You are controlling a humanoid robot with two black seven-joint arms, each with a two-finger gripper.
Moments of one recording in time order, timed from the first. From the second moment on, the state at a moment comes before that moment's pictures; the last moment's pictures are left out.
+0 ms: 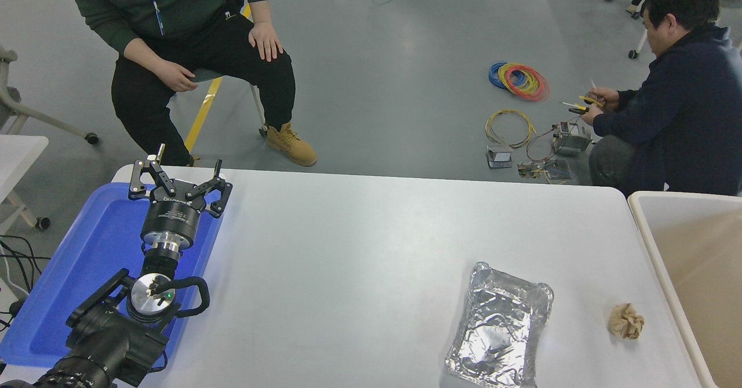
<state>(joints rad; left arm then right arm) -0.50 0.13 -1.12 -0.54 -0.09 -0.62 -0.36 0.74 -0.56 -0.76 0.13 -0.11 -0.10 -0.17</state>
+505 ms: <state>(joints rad) -0.50 0.13 -1.12 -0.54 -0.09 -0.62 -0.36 0.63 -0.50 -0.68 0.13 -0.11 -0.14 -0.17</state>
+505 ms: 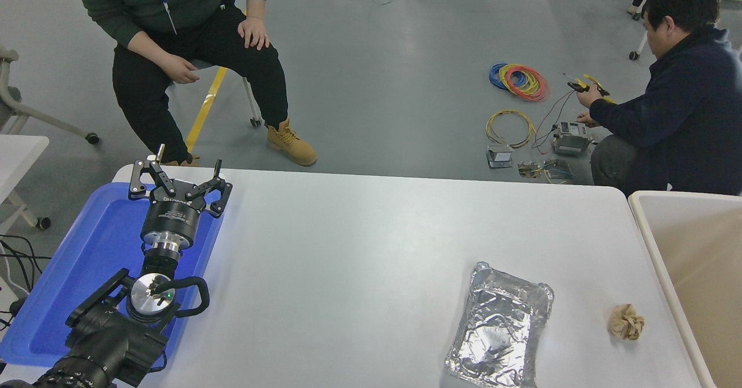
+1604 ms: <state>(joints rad) -0.50 0.13 -1.12 -0.54 -0.09 -0.62 -0.36 1.00 -0.57 -0.84 0.22 -0.13 -0.15 -0.17</state>
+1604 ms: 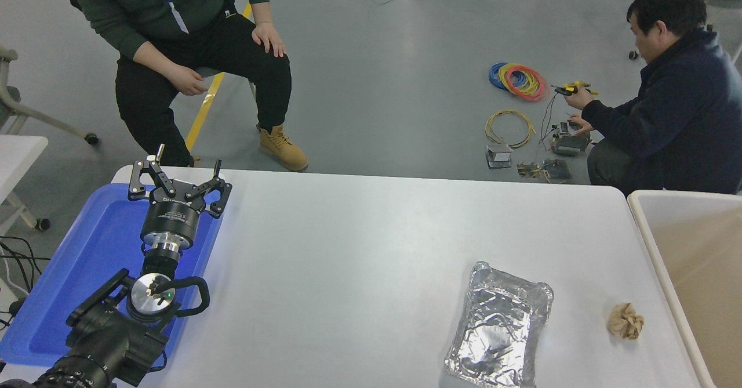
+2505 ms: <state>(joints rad) -0.50 0.13 -1.12 -0.54 -0.09 -0.62 -0.36 1.85 -0.29 -1.16 0.73 -0.13 0.42 -0.17</state>
